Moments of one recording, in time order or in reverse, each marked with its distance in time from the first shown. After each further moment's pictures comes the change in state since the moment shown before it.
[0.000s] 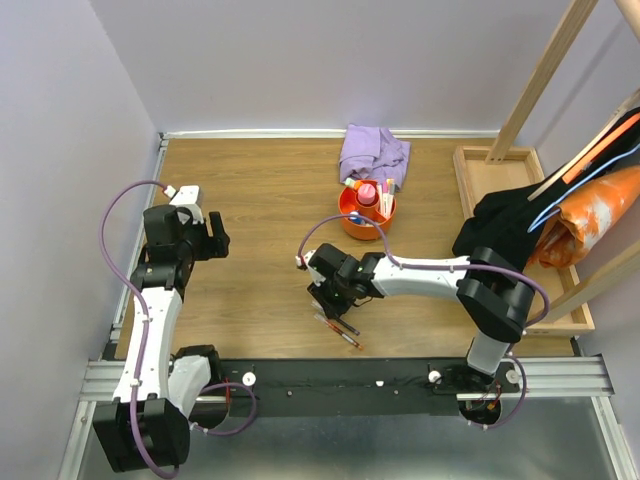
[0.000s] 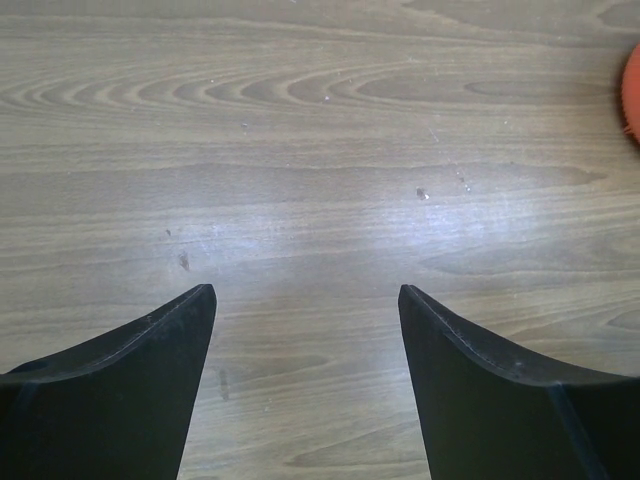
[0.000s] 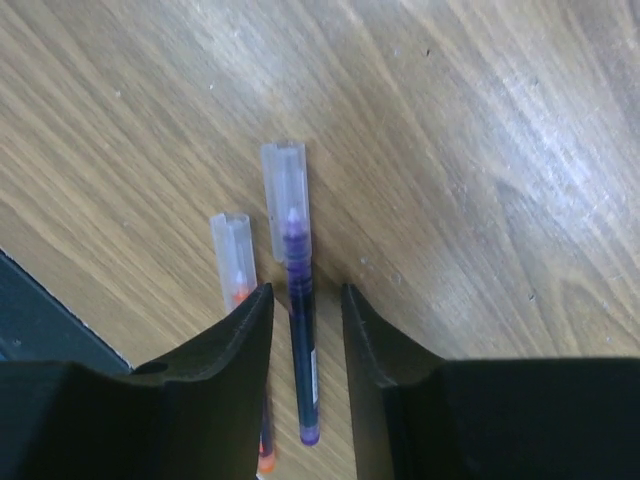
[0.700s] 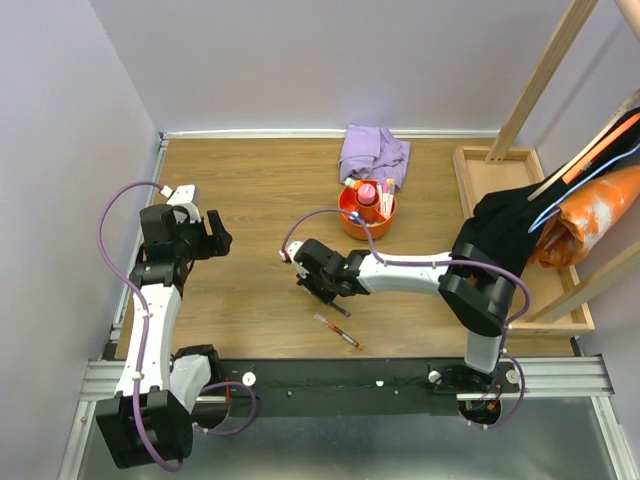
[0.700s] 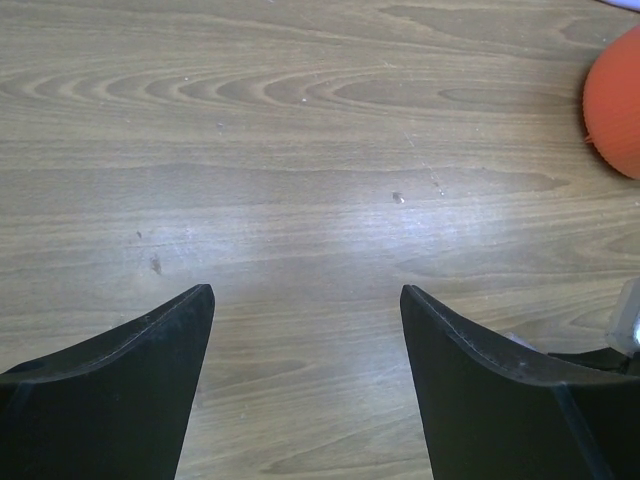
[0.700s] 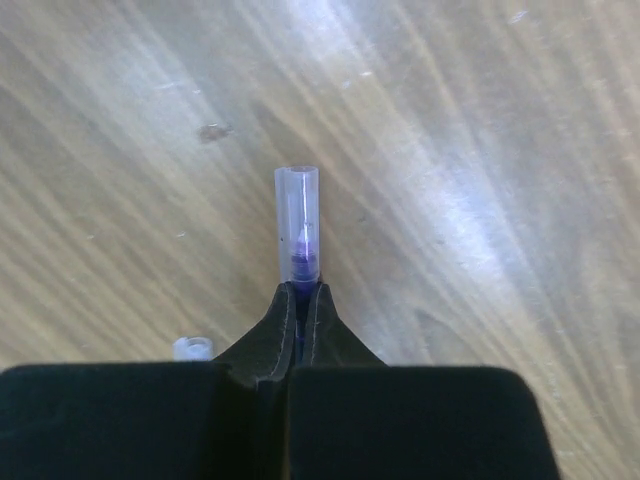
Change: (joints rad) left arm 0.045 -0.007 -0.019 0.030 0.087 -0.049; right arm 0.011 0.107 0.109 0.095 0.156 -0.117
